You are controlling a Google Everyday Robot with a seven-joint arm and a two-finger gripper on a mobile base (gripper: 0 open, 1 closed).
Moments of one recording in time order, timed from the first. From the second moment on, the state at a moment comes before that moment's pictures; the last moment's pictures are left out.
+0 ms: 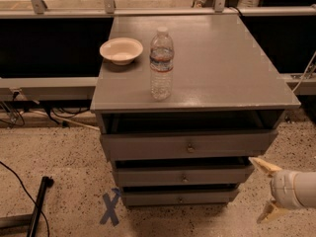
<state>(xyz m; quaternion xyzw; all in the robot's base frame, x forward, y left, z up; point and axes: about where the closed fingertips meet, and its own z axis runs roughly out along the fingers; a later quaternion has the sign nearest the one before) 0.411 -0.294 0.615 -0.69 0.66 -0.01 0.30</state>
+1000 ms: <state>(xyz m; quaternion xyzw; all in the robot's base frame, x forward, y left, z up) 0.431 -0.285 0.545 -0.69 0.66 0.04 0.30</state>
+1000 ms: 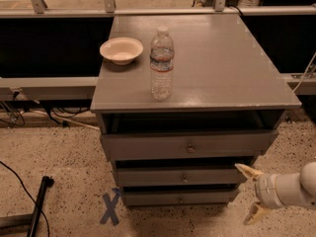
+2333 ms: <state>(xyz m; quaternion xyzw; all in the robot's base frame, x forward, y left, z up) 0.456 -0.253 0.453 -0.71 0.65 0.09 0.27</state>
